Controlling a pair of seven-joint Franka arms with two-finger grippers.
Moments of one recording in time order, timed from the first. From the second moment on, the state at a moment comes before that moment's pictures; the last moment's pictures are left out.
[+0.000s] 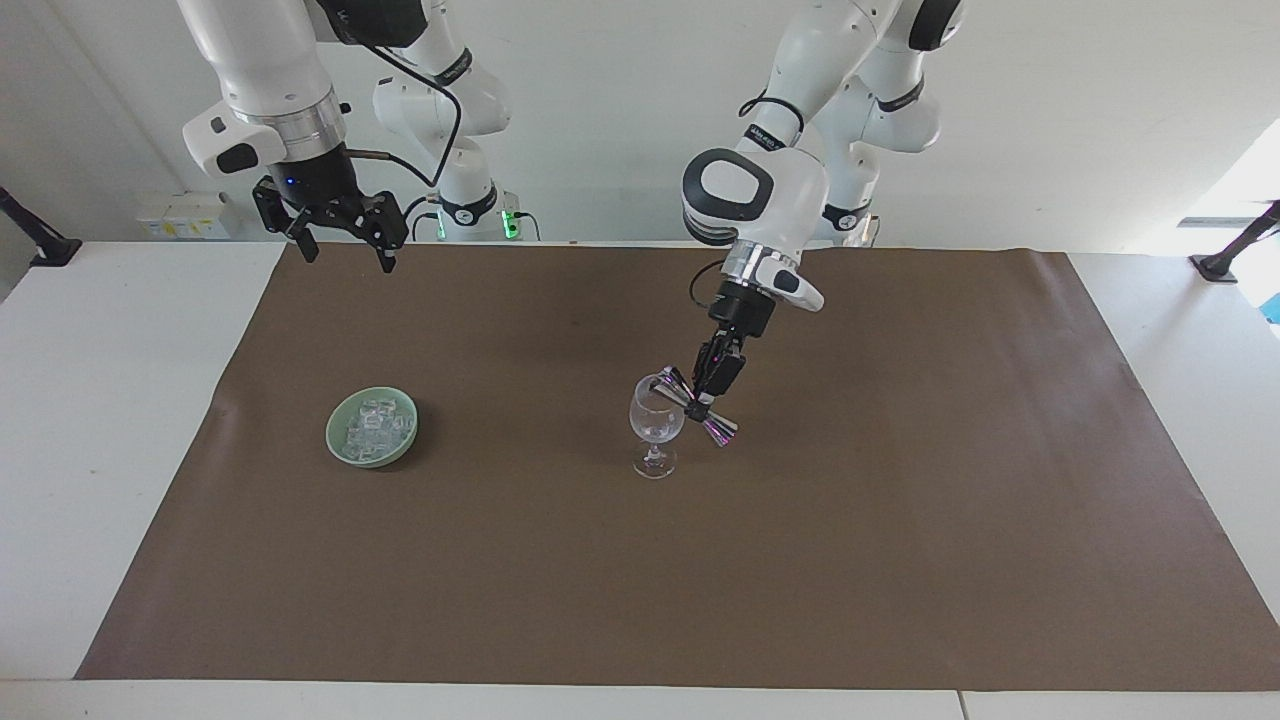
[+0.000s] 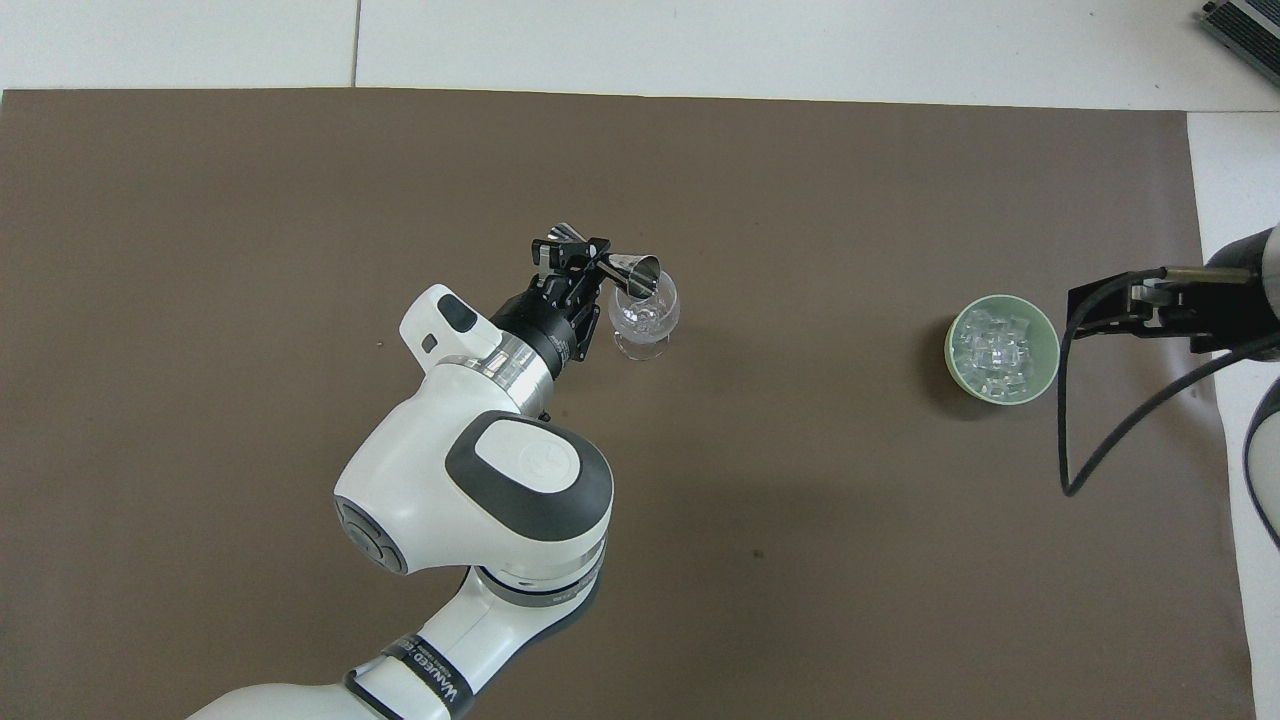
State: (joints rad) left arm -0.55 0.28 -0.24 -1.82 -1.79 3.34 -0.25; right arm 0.01 -0.03 0.05 -1.57 -0.06 1.56 0.21
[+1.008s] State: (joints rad) left arm -0.55 0.29 -0.24 -1.82 -1.79 3.35 -0.11; right arm 0.01 -0.03 0.05 -1.57 -0.06 1.56 0.21
